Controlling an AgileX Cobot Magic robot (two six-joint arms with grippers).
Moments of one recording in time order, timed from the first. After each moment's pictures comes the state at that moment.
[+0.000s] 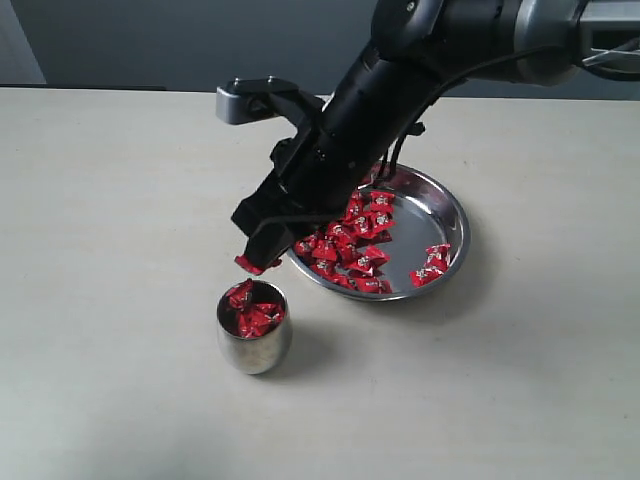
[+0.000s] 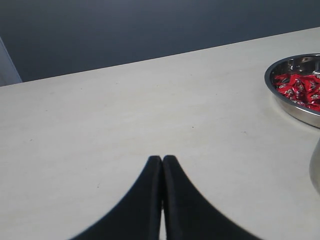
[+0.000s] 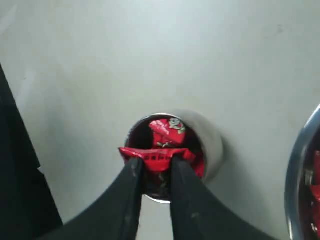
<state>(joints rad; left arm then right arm) -0.11 0.00 0.00 0.14 0.32 -0.06 0.62 1.93 -1.46 0.66 1.06 -0.62</state>
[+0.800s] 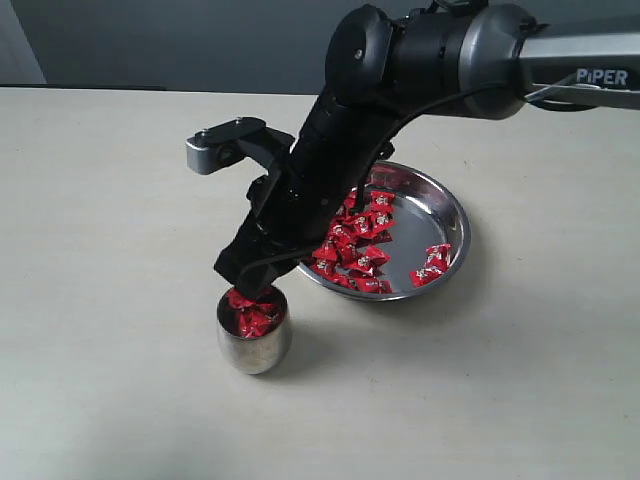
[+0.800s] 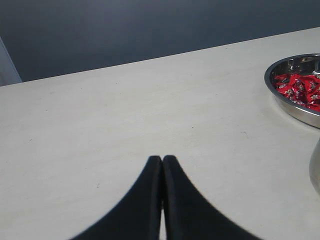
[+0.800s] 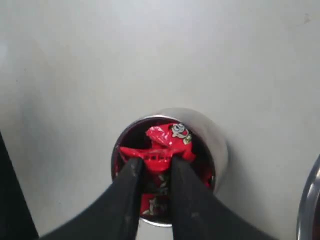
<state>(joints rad) -0.11 0.00 0.00 0.14 0.32 -0.06 0.70 1.98 -1.46 0.58 1.00 -0.62</state>
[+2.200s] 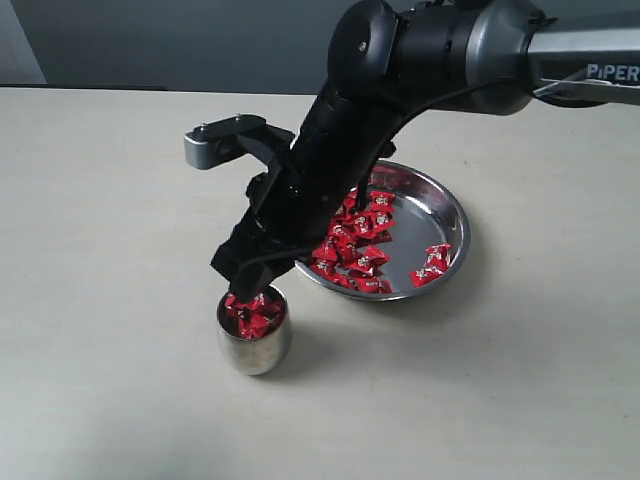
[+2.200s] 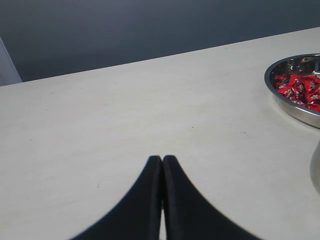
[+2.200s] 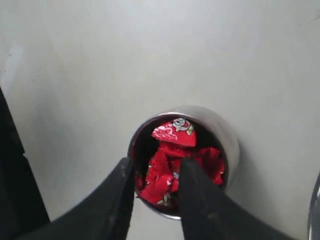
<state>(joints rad) -0.11 0.00 0.00 0.13 0.32 -0.06 0.70 1.96 -1.46 0.60 1.03 -0.61</state>
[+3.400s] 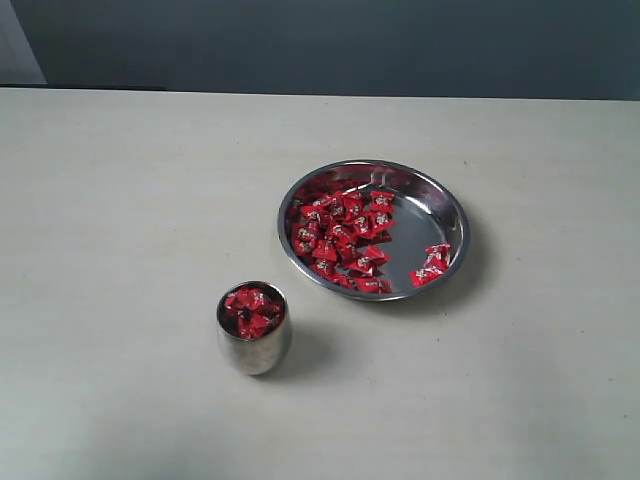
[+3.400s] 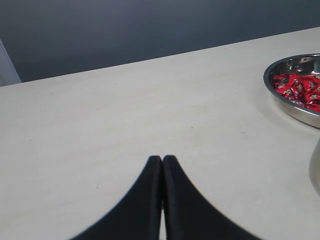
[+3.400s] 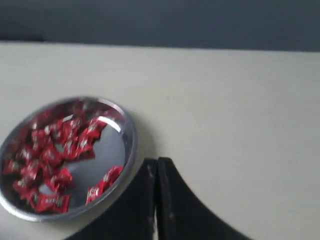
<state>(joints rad) -0.11 0.00 0.00 0.13 0.32 -0.06 0.15 0.60 -0.55 -0.02 0.50 0.12</state>
